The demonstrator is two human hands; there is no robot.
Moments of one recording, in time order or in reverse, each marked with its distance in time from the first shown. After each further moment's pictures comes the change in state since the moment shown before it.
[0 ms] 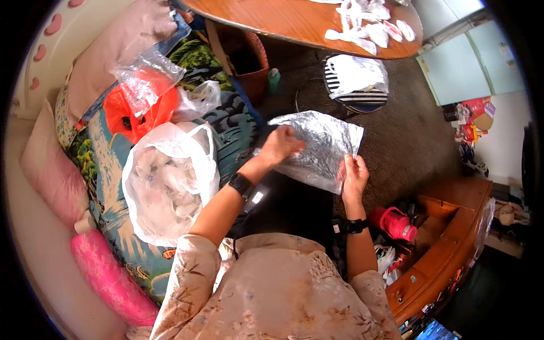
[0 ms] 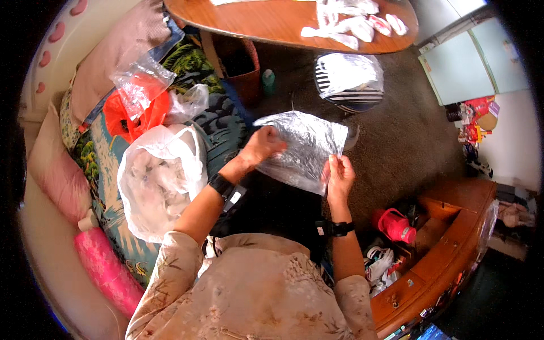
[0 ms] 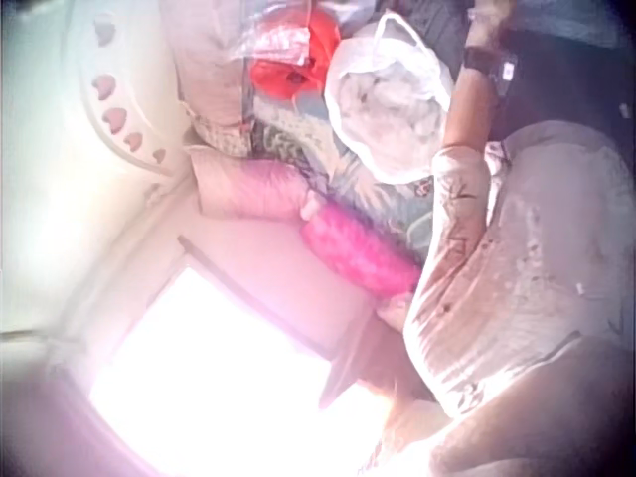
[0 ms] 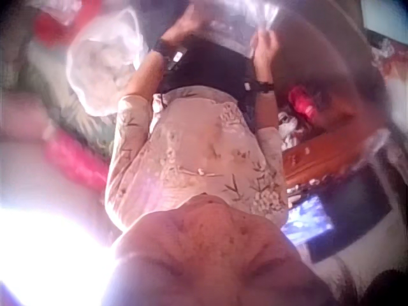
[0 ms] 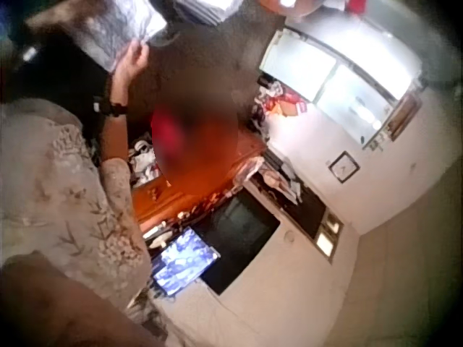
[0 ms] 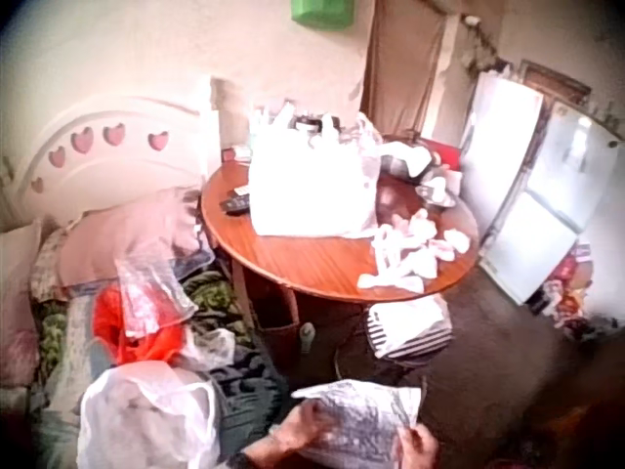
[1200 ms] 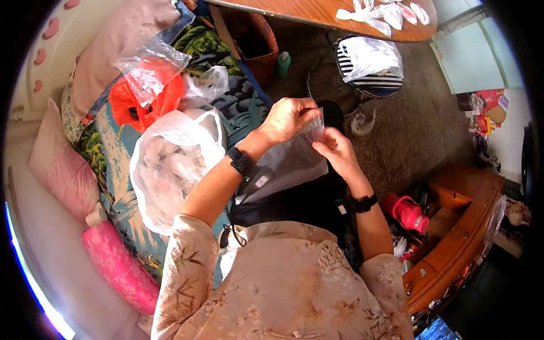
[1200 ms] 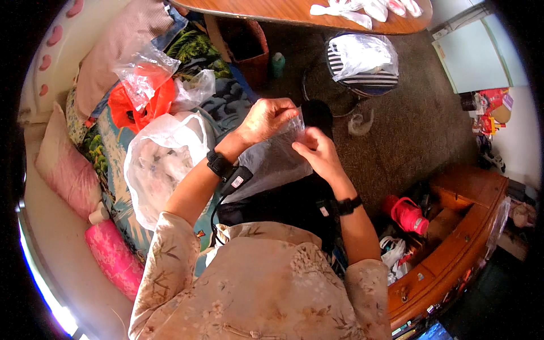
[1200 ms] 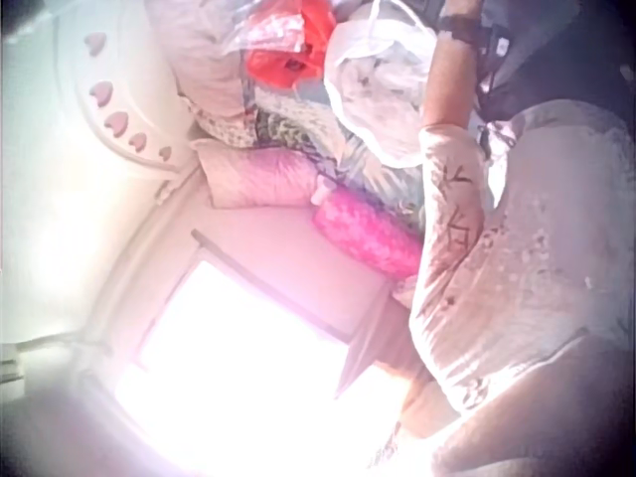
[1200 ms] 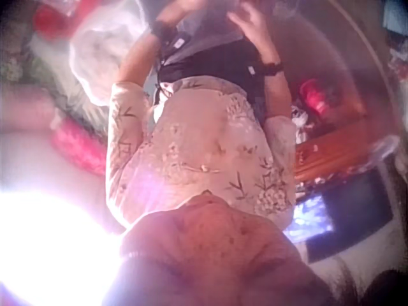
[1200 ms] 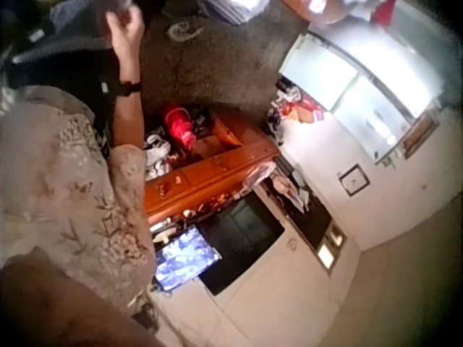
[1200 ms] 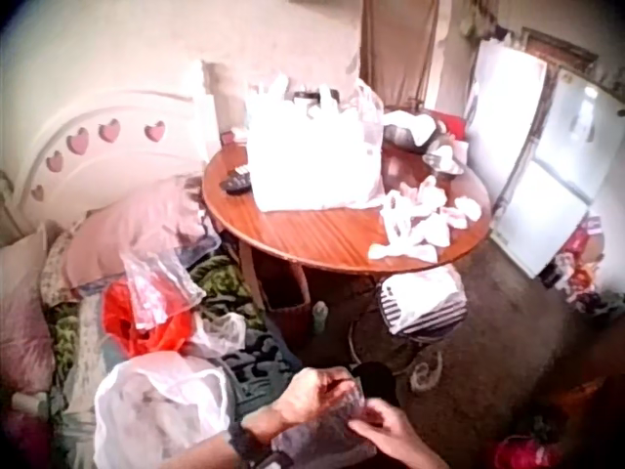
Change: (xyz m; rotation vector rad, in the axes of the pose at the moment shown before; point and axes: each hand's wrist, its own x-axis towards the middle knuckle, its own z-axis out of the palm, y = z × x) left_hand -0.002 0.051 -0.019 0.628 0.031 0.500; right_hand 0.004 -0.029 0.064 -0.345 -0.634 0.005
